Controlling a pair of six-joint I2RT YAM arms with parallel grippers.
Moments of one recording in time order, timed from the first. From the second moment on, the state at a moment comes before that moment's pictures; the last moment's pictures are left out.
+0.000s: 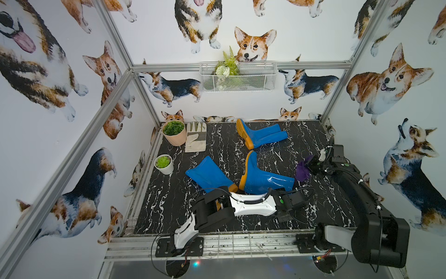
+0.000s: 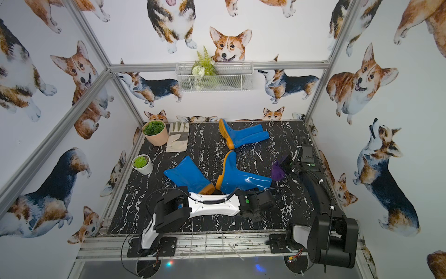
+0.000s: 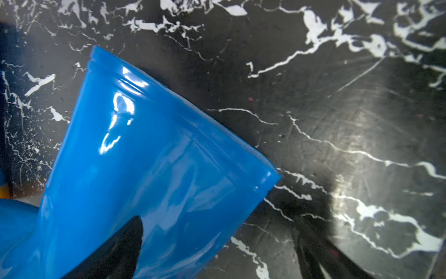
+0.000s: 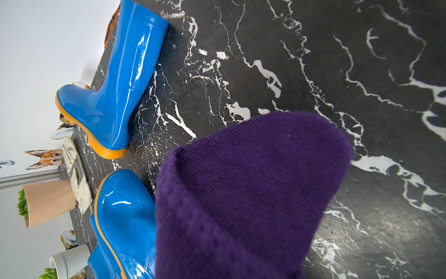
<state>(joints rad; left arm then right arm) -1.38 2.13 1.57 -0.55 -0.33 0.14 -0.09 1.19 0.82 -0.57 -0.30 0.68</state>
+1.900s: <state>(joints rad) -0.79 1.81 0.99 -0.03 0.03 -0.83 0.07 0.98 0.95 -0.83 -0.05 0.63</state>
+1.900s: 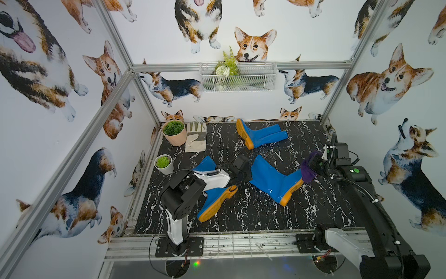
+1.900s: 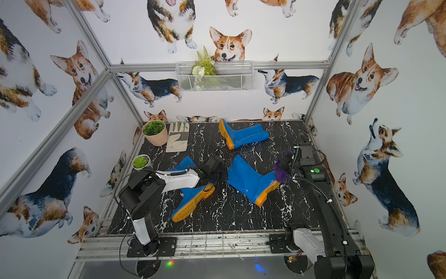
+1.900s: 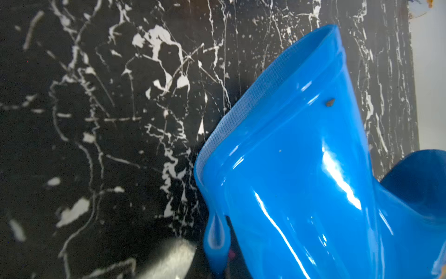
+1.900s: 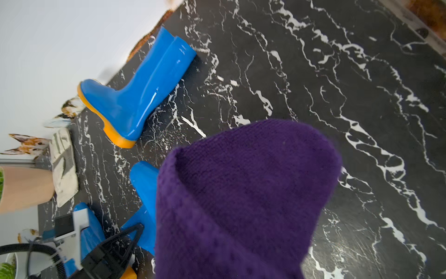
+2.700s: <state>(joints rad) -0.66 1.91 1.20 -0.26 0.24 -0.50 -0.05 1.14 0.67 -0.71 -0.14 0.65</state>
